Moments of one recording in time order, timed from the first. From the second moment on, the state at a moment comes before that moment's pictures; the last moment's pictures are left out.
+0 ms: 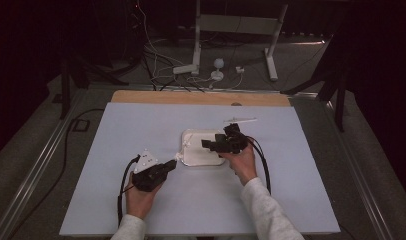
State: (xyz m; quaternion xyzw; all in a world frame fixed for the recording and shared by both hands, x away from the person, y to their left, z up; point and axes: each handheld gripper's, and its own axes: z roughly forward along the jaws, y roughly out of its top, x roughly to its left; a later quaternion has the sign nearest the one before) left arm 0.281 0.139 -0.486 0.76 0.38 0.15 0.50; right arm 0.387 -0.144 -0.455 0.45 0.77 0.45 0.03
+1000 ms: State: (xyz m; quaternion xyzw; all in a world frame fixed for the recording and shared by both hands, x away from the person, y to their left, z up) left arm 0.279 0.132 -0.486 0.76 0.36 0.15 0.52; right arm 0.367 -0.105 -0.452 0.39 0.76 0.51 -0.11
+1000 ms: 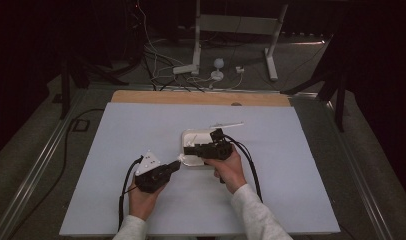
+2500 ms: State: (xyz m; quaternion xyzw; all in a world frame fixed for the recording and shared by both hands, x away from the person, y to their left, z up) left arm 0.274 0.140 -0.481 0.76 0.35 0.16 0.53; right arm 0.372 -0.119 -0.430 0.44 0.69 0.57 -0.03
